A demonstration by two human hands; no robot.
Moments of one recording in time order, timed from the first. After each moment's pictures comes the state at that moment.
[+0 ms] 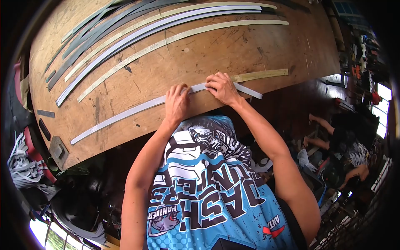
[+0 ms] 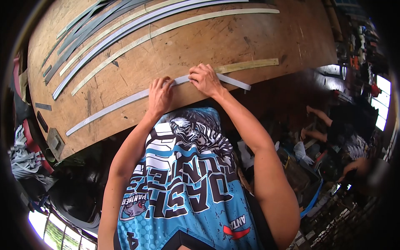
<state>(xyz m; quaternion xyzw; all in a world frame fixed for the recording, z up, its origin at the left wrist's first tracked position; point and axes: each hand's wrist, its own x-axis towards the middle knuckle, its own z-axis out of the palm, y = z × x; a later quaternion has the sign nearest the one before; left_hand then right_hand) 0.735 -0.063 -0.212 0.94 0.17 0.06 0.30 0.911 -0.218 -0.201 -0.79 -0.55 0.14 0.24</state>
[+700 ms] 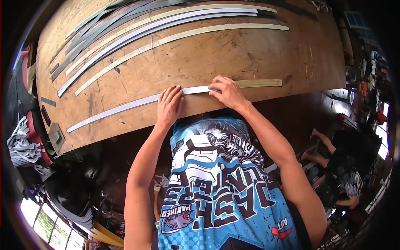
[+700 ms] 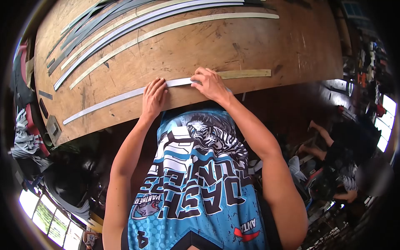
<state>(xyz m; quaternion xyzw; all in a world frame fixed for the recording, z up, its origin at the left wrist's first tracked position) 0.753 -0.105 -0.231 0.94 0.17 0.14 0.25 0.972 -0.268 -0.173 -0.78 -0.49 0.27 0.29</state>
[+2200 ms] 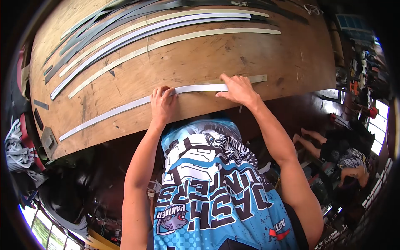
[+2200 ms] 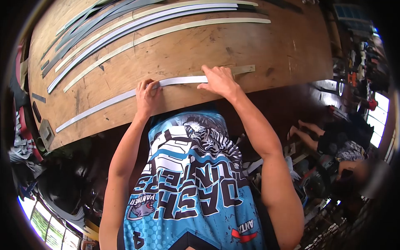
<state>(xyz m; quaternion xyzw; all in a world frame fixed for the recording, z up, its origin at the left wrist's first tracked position) 0.771 -0.097 -0.231 0.90 0.27 0.17 0.29 1.009 -0.259 -0.107 -0.83 -0.48 0.28 -0.01</state>
